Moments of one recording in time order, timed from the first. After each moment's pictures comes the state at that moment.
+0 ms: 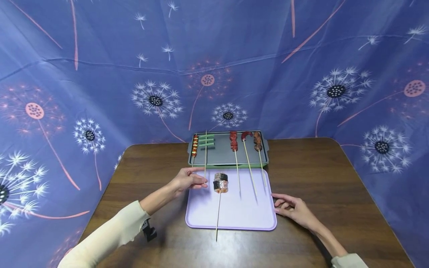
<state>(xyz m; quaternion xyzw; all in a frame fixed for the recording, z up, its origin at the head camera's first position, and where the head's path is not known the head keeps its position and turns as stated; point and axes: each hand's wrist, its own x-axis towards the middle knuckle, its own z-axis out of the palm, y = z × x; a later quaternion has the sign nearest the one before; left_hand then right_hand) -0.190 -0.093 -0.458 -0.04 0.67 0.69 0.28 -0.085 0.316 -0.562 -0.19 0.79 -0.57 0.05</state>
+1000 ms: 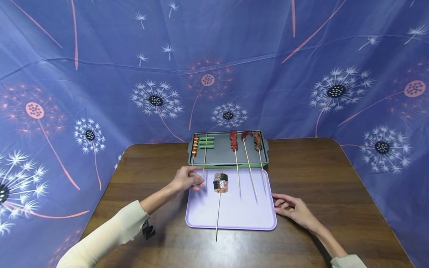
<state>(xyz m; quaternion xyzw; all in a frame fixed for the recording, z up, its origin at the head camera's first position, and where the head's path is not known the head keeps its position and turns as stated) -0.190 -0.099 -0.462 0.03 0.76 0.61 0.21 -0.086 0.315 -0.566 -0.19 0.80 -0.57 0.04</state>
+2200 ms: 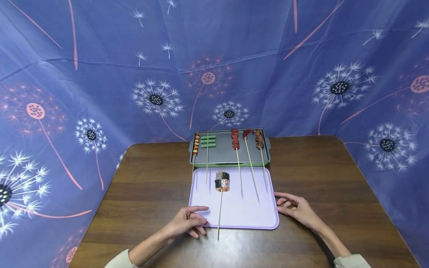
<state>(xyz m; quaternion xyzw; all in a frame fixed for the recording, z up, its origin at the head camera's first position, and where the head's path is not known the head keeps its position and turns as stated) -0.076 -0.119 -0.506 0.04 0.64 0.68 0.35 -0.086 0.315 -0.567 -0.18 0.80 -0.57 0.02</state>
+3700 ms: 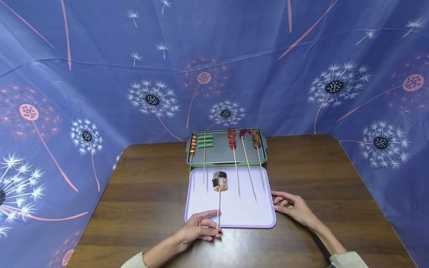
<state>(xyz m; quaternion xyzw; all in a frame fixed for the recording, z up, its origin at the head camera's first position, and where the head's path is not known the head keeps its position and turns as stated) -0.062 -0.079 -0.528 0.00 0.59 0.72 0.37 -0.085 0.316 -0.567 -0.17 0.80 -0.57 0.04</state>
